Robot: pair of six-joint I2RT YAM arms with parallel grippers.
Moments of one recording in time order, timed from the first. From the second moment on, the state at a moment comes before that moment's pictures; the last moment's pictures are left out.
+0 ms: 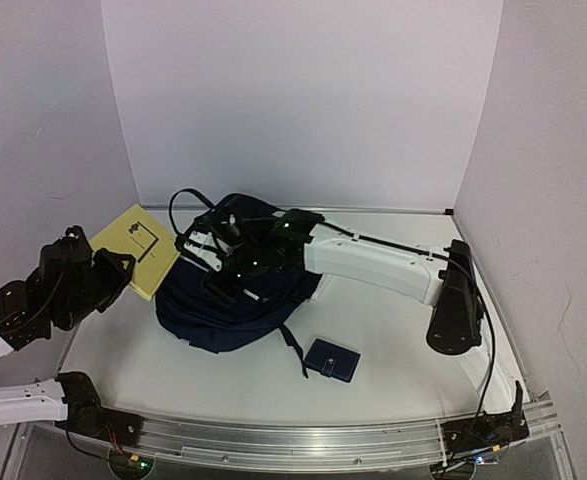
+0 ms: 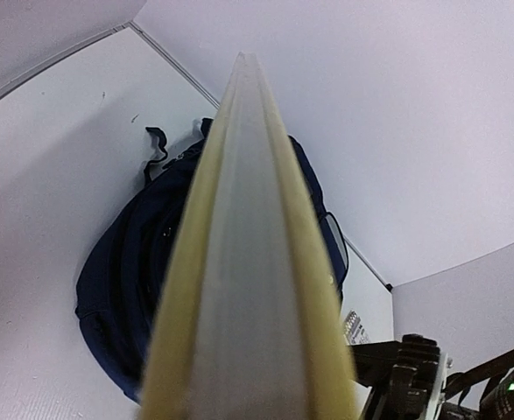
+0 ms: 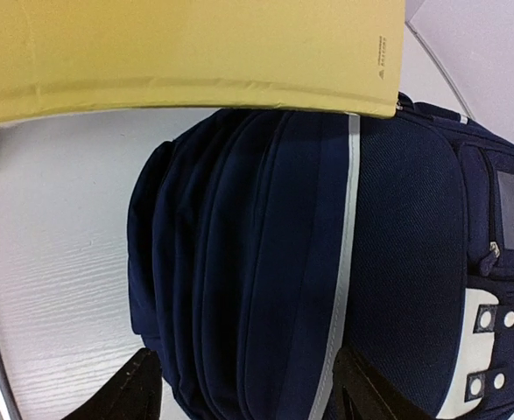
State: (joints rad) left arm -0.85 0.59 0.70 -0.56 -0.62 -1.18; right arm 1.12 2.32 2.27 -0.74 0.03 -0.23
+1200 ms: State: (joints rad) left arm -0.85 0.73 0.65 -0.17 -0.23 -0.97; right arm 0.76 2.41 2.40 -0.72 -0.33 -0.06
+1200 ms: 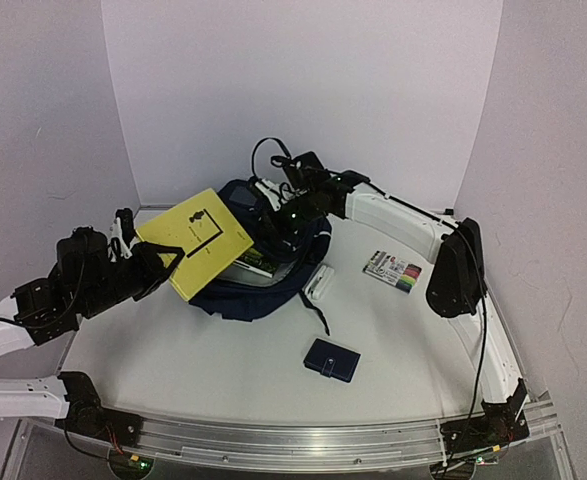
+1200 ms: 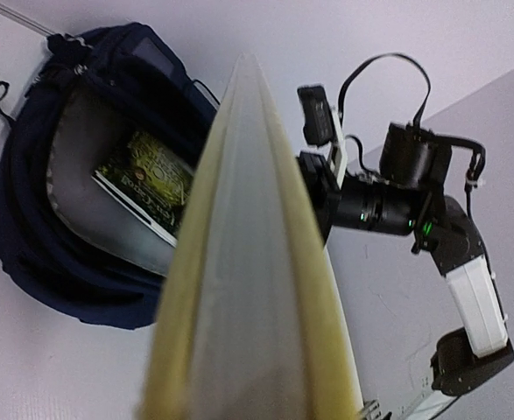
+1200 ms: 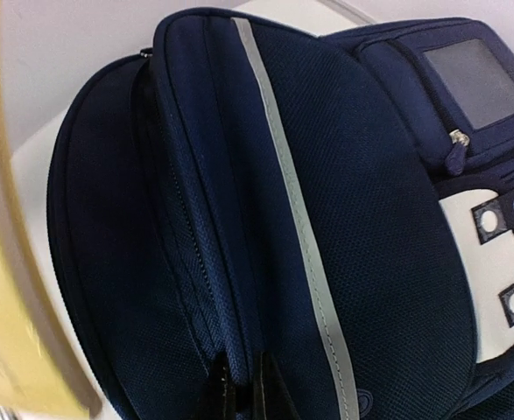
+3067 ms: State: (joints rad) left arm -0.69 1.57 0.74 0.39 -0.12 -1.28; right arm 0.74 2.27 2.23 -0.71 -0.65 0.02
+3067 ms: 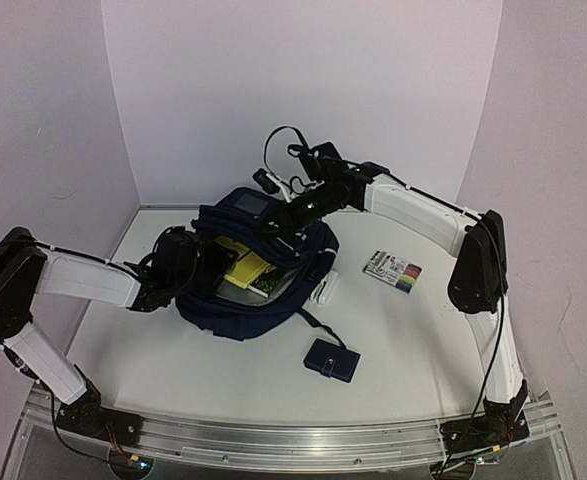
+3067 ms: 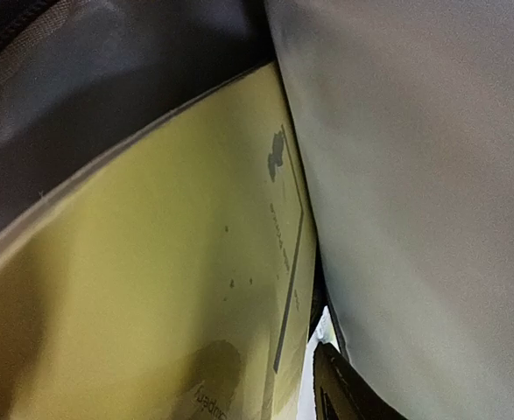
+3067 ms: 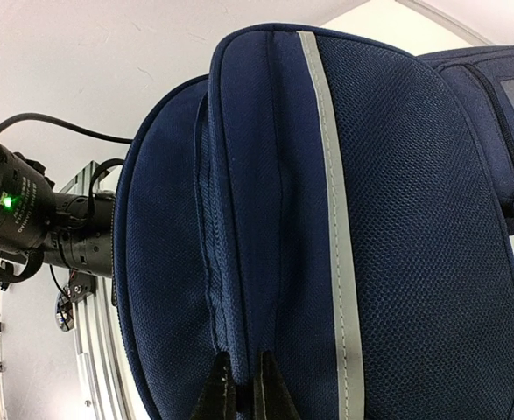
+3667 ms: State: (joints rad) left arm -0.77 1.48 0.75 0.09 -0.18 -1.35; right arm 0.74 2.27 2.23 -0.71 -0.66 0.02
